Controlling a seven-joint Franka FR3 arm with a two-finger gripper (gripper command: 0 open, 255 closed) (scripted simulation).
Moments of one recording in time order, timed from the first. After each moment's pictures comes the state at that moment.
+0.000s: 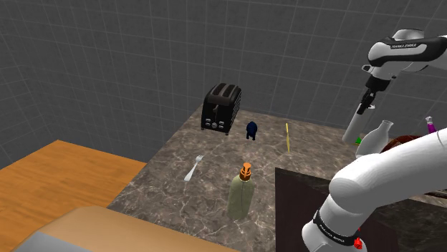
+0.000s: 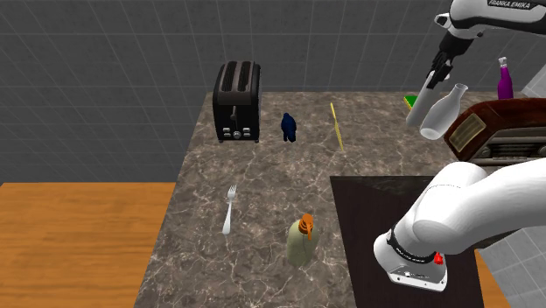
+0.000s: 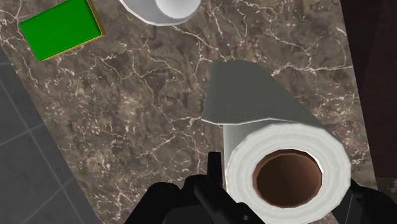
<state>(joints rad) -0.37 -0.52 -0.94 -2.10 -0.39 1.83 -1.15</state>
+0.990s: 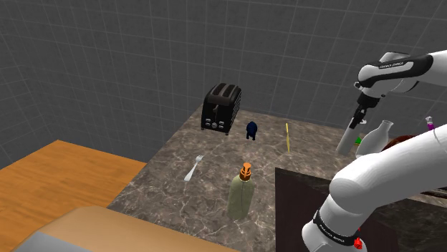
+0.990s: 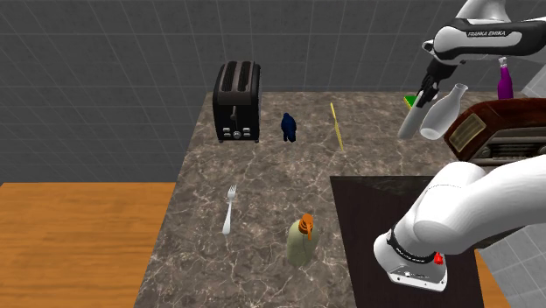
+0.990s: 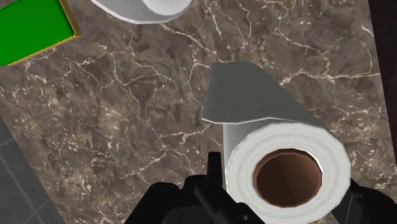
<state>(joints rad) -0.36 -0.49 -1.03 -2.26 -0.42 2.03 -1.15</state>
